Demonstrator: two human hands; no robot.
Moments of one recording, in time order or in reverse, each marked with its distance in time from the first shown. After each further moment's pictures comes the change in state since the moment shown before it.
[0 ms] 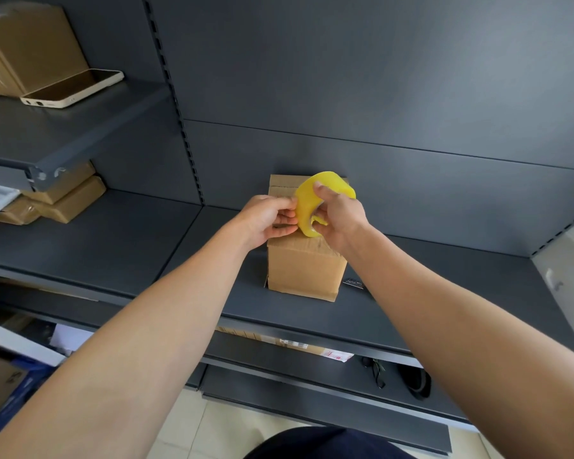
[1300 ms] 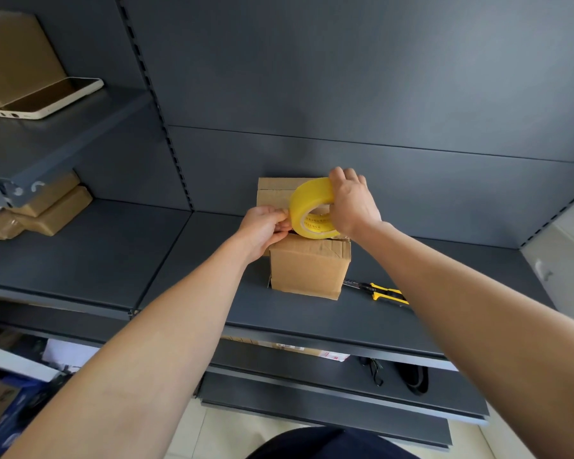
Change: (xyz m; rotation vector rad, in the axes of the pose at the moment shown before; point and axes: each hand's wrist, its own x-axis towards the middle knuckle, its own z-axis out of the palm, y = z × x) left_hand 0.014 -0.022 0.013 0.047 0.079 0.035; right_hand 0.019 -0.023 -0.036 -1.483 0.152 -0.689
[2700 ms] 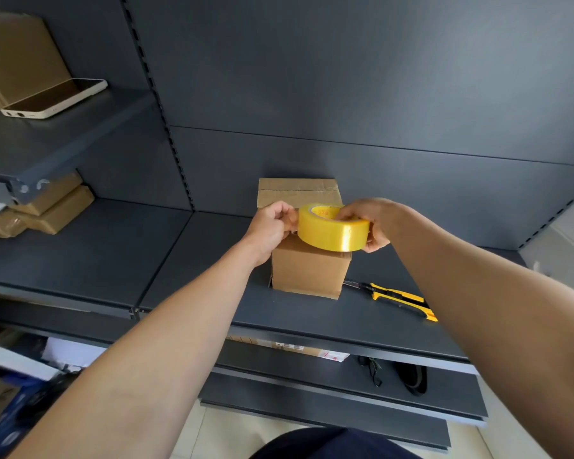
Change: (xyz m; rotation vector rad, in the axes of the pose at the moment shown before) left_hand -0.008 -0.006 0.008 0.192 -0.056 0.180; right_hand 0.003 0.028 -0.018 0.768 -0.594 0.872
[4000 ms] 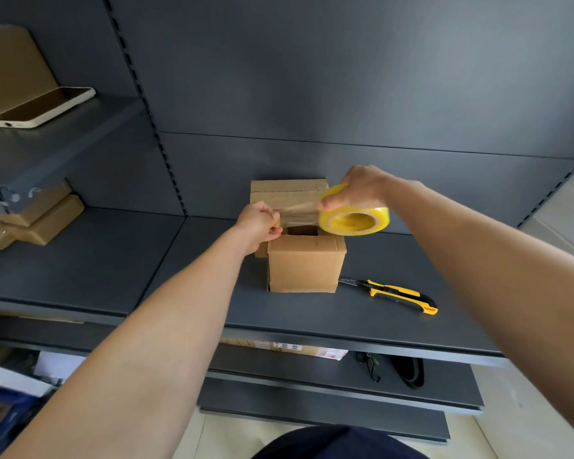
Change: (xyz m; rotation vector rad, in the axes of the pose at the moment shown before) left_hand 0.010 0.015 -0.006 0.078 0.095 -0.216; right_hand -0.023 -0.023 -0.017 -0.826 0.348 -0.556
